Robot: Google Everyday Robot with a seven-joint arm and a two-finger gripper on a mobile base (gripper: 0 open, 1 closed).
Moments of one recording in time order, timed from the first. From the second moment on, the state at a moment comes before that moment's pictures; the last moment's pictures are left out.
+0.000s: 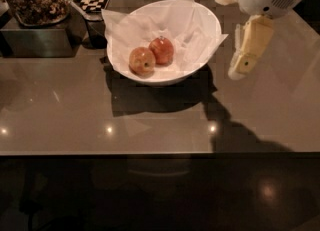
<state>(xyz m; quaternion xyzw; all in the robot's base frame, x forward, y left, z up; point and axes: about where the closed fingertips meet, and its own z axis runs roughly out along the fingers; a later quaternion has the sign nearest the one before) 0.516 -0.138 1.004 -0.69 0.68 0.02 0.24</state>
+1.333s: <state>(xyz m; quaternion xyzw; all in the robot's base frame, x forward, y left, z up) 0.599 -0.086 1.003 -0.71 0.63 0.07 0.31</state>
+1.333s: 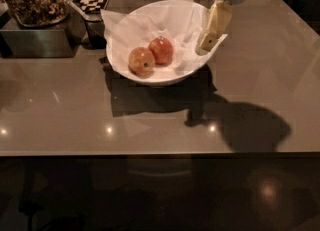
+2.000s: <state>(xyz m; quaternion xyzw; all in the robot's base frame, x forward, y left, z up) 0.606 -0.086 1.002 -0.71 0.63 0.07 0.31</state>
